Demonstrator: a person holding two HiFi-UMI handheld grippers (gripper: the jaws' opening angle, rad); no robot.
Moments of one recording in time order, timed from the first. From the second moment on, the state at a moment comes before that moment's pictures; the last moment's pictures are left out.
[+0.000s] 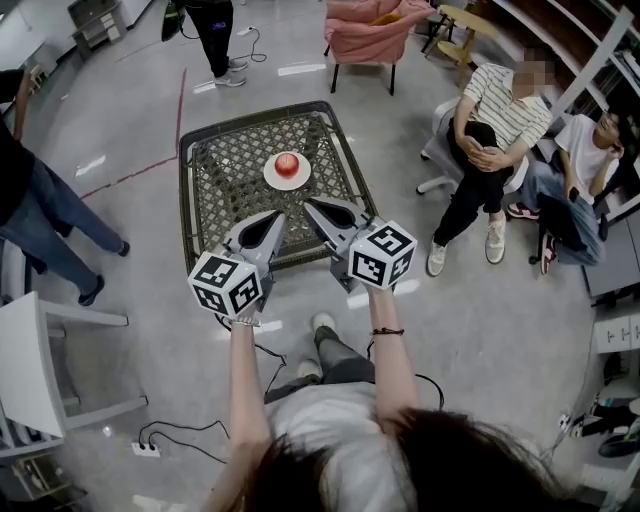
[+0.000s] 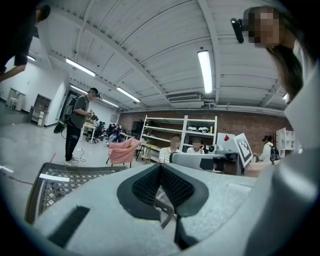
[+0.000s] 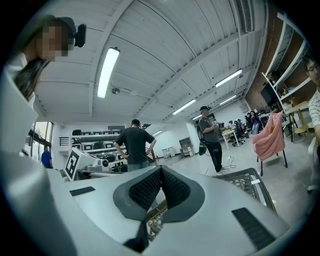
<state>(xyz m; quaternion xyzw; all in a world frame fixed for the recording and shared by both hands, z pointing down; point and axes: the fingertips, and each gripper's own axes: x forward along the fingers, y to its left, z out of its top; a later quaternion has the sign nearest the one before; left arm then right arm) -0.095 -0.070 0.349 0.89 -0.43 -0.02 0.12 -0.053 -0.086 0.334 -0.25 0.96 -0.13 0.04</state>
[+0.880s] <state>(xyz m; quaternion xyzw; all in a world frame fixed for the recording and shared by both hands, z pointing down) -0.107 -0.179 0.357 0.87 -0.47 -0.02 0.13 -0.064 -0.202 0.343 -0.20 0.97 -0.15 0.02</state>
